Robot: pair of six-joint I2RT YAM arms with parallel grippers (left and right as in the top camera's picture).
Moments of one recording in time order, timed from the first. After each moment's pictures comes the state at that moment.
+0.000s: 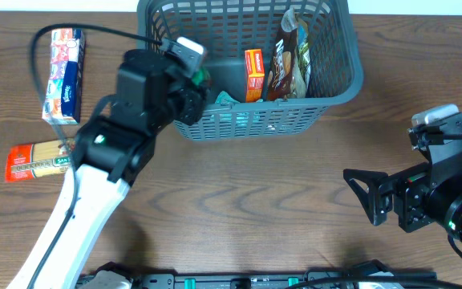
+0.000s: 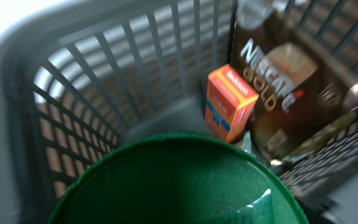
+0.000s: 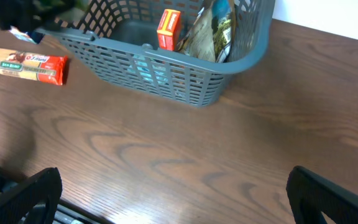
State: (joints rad) left arm -0.40 1.32 1.32 -0.59 0.03 0.08; right arm 0.28 1.14 2.08 -1.69 -0.09 -0.01
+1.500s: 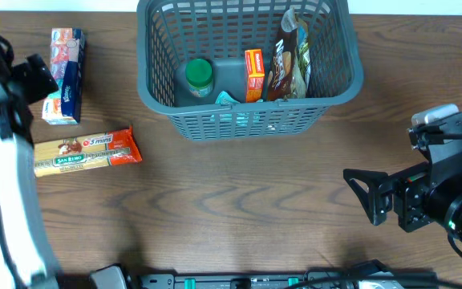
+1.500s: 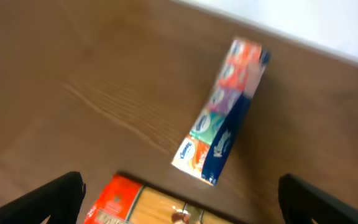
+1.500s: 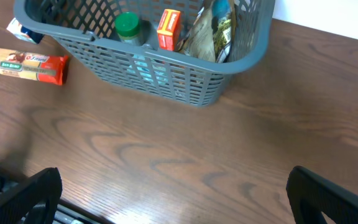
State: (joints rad) left arm 0.37 1.48 1.43 -0.68 -0.14 -0.04; right arm 0.28 1.14 2.08 -1.69 -0.09 -0.01
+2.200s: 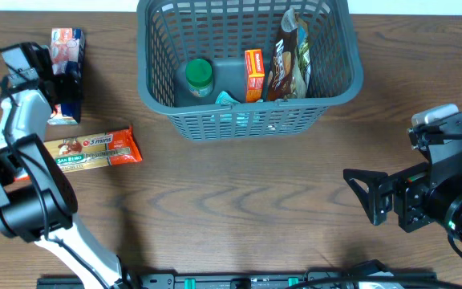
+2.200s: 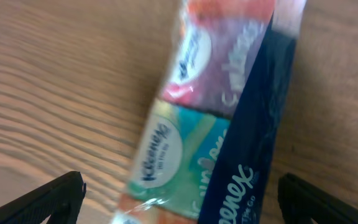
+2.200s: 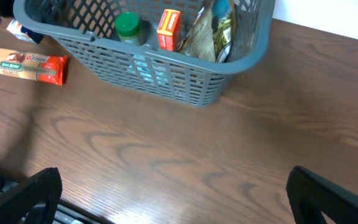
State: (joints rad) left arm 0.38 2.03 1.42 -0.33 -0.03 0.12; right arm 0.28 1.14 2.08 -1.69 -0.09 -0.01
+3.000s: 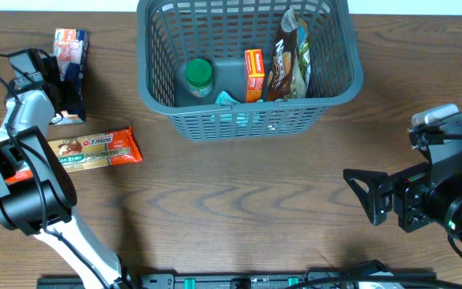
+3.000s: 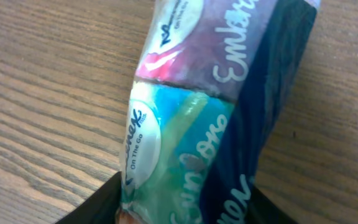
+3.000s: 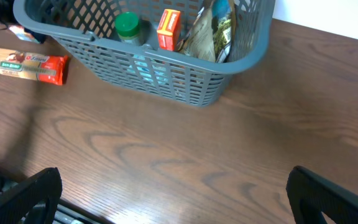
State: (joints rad) left arm 0.38 2.07 1.42 -0.35 0.01 0.11; right arm 0.28 1.14 2.08 -1.69 -0.09 -0.01
